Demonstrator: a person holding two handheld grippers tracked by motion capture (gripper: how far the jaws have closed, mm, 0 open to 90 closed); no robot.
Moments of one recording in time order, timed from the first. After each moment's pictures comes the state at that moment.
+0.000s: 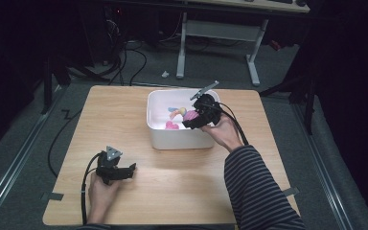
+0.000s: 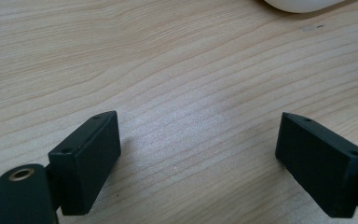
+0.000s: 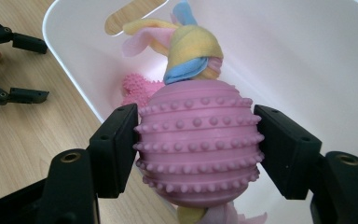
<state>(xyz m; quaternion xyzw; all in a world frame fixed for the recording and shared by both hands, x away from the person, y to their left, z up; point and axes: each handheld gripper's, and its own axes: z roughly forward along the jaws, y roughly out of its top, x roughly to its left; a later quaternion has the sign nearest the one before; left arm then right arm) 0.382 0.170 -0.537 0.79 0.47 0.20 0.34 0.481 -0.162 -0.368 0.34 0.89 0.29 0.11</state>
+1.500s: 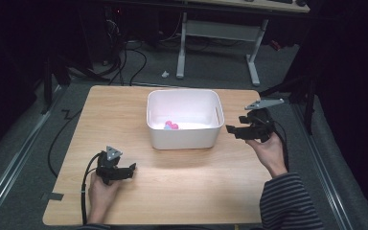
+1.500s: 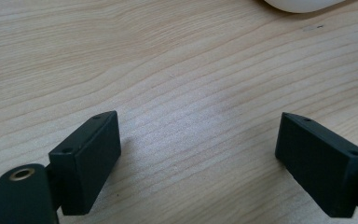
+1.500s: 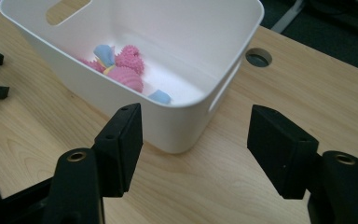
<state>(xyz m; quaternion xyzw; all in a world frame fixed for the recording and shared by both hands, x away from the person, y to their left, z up) 0.382 0.170 -0.537 0.79 0.47 0.20 0.34 0.401 -0.284 -0.350 0.44 0.81 0.34 0.19</state>
